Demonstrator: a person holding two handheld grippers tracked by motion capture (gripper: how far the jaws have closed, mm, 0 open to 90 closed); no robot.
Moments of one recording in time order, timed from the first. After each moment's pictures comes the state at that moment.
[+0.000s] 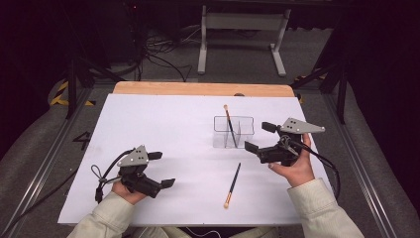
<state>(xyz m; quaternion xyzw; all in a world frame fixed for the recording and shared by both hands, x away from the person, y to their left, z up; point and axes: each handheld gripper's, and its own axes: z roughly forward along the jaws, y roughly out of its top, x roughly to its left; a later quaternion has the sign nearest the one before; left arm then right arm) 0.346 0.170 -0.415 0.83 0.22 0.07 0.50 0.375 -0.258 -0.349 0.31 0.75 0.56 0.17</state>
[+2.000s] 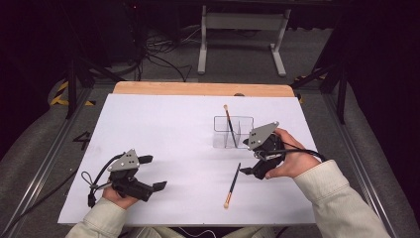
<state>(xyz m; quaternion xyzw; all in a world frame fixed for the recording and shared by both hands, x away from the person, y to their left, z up) 0.334 0.190 -0.419 0.83 0.25 0.08 0.49 0.380 -0.212 -0.339 0.08 0.95 0.28 0.11</state>
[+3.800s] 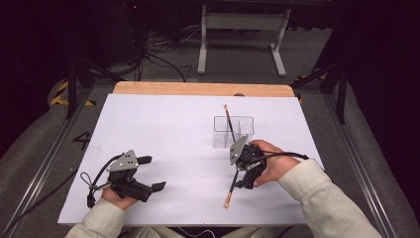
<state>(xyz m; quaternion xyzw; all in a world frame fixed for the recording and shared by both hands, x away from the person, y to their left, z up) 0.332 0.193 -0.419 0.83 0.25 0.08 0.49 0.388 -0.177 -0.391 0.03 0.98 0.17 0.03</state>
